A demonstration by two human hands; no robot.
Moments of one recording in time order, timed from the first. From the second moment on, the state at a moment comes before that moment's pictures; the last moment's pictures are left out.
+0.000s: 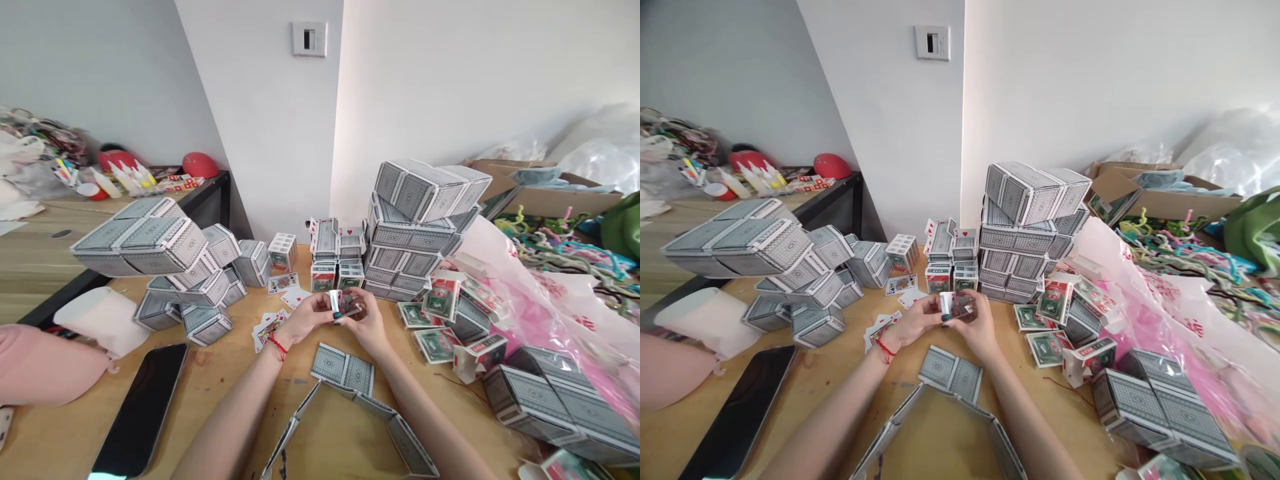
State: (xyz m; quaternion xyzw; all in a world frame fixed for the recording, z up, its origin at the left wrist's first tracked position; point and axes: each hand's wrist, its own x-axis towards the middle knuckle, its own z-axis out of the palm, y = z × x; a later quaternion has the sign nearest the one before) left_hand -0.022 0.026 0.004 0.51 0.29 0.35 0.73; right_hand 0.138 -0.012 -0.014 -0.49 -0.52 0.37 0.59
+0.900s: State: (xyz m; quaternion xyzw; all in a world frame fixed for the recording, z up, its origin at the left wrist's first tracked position) left_hand -0.012 0.015 0.005 0.76 0.37 0.37 0.39; right_hand 0.149 -0.010 -0.010 -0.38 -0.42 0.56 0.60
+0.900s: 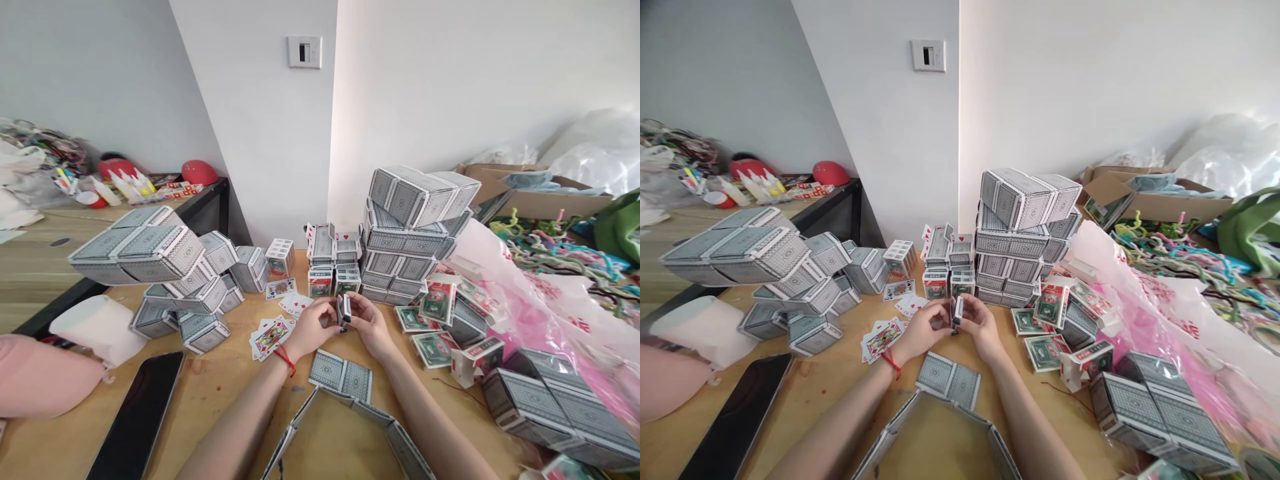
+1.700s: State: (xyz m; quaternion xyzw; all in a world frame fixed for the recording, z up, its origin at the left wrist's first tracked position) left_hand -0.006 0.007 -0.010 0.82 0.38 0.38 0.20; right_hand 0.147 -0.007 -0.017 -0.44 -0.45 0.55 0.55
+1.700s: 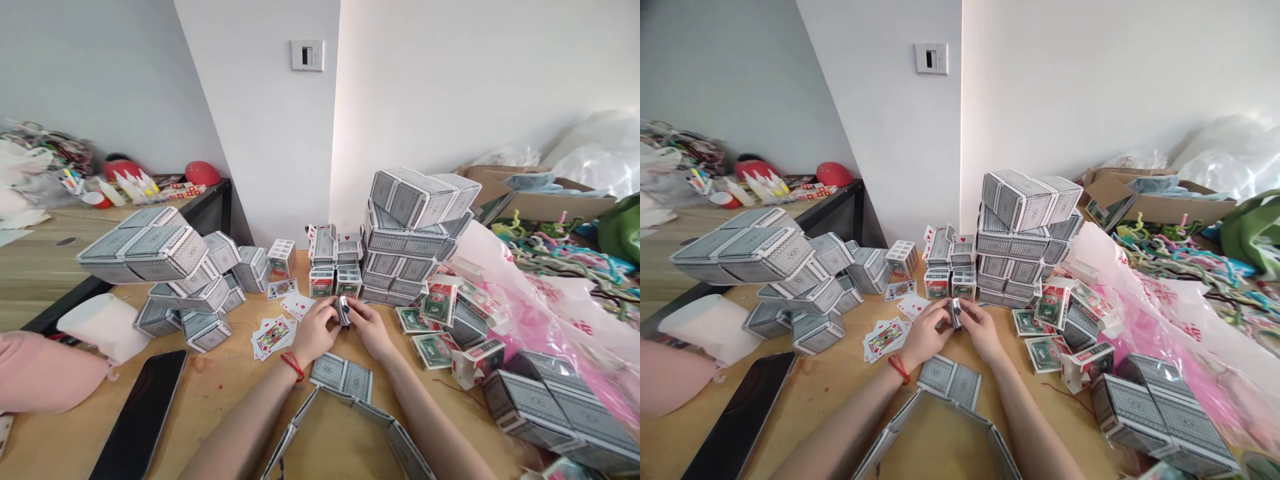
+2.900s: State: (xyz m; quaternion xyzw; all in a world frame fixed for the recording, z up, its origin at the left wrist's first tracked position) left_hand -0.004 0.006 -0.006 0.82 0.39 0.40 0.13; right_hand 0.148 -0.008 -0.013 -0.47 -0.49 0.53 0.51
